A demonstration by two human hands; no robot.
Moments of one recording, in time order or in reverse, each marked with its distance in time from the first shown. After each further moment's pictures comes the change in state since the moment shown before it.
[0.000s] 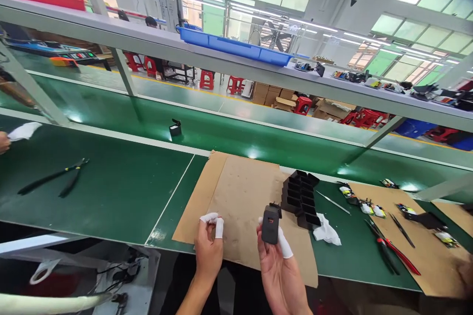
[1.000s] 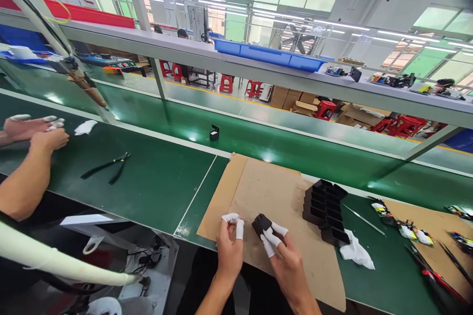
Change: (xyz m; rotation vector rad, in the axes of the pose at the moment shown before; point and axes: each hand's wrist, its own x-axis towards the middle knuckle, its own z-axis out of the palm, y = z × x) left_hand -0.002 0.004 -0.005 -0.053 -0.002 -0.004; right_hand 0.032 0.034 -0.017 -1.100 -0.385 -0.719
